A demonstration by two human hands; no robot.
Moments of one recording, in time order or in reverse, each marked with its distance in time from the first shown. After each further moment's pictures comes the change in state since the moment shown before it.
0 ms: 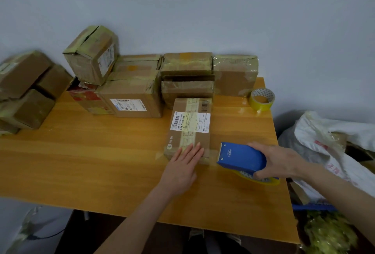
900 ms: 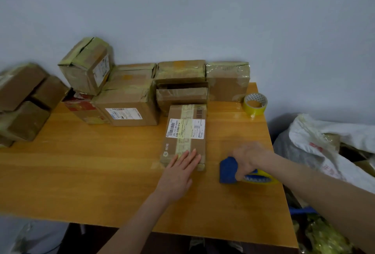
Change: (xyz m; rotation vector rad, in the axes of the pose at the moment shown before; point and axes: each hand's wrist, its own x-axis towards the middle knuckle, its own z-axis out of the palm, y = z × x) left_hand -0.003 0.002 -0.002 -0.025 -0.023 0.023; right_hand 0.050 -0.045 -0.006 -0.337 -0.316 0.037
